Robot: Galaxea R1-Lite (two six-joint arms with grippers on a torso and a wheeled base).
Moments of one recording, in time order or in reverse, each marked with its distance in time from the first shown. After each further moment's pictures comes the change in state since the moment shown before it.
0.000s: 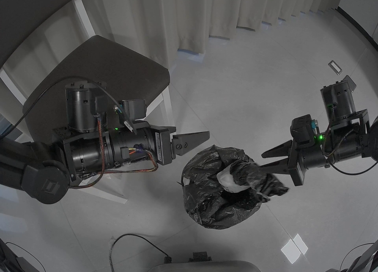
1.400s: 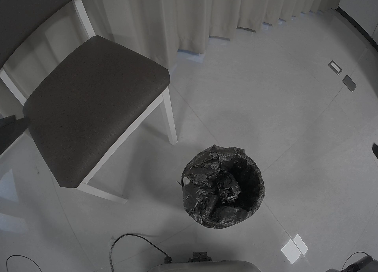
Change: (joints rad) left arm 0.520 -0.930 -0.038 0.886 0.005 0.161; right arm -0.607 -1.019 0.451 -0.088 -0.003 0.374
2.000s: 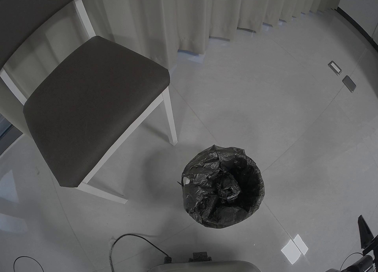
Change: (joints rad) left arm 0.067 -0.606 -0.049 0.459 0.221 0.023; right arm 0.095 -0.498 0.499 -0.035 -0.280 0.120
